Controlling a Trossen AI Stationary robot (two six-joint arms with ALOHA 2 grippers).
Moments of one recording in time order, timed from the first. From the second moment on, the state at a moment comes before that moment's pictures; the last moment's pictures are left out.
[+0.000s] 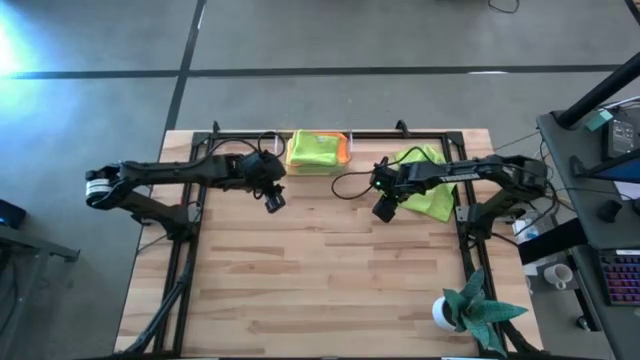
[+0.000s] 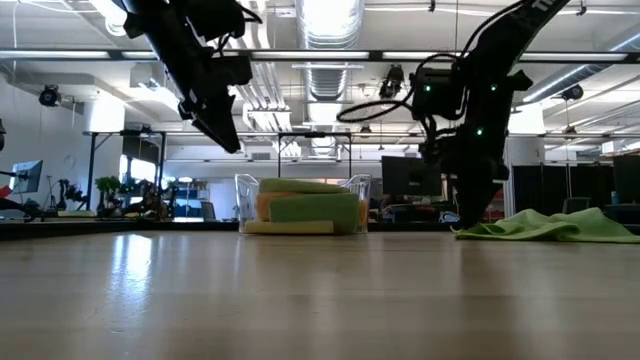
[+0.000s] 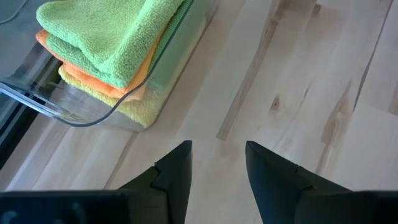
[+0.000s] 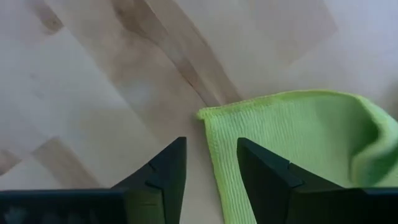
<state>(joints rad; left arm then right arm) 0.26 1.27 0.93 -0.58 -0.20 -0.12 -0.31 1.55 0.81 -0.62 0.13 0.29</state>
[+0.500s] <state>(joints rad) 0.26 1.27 0.93 -0.58 -0.20 -0.12 -0.33 1.66 0.82 -0.59 0.22 0.34</state>
